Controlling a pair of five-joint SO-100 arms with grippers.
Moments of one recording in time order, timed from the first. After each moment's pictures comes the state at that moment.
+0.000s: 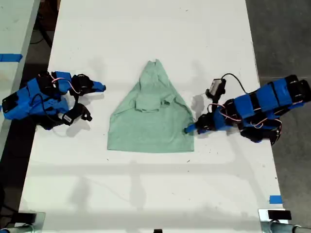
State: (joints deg) arm 0 -32.8 205.1 183.2 61.1 11.2; arm 1 -3.9 124.9 150.6 39.7 7.1
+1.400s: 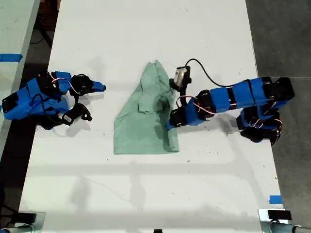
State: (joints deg) arm 0 -32.8 205.1 183.2 61.1 11.2; arm 1 -2.9 95.0 89.9 60.0 -12.9
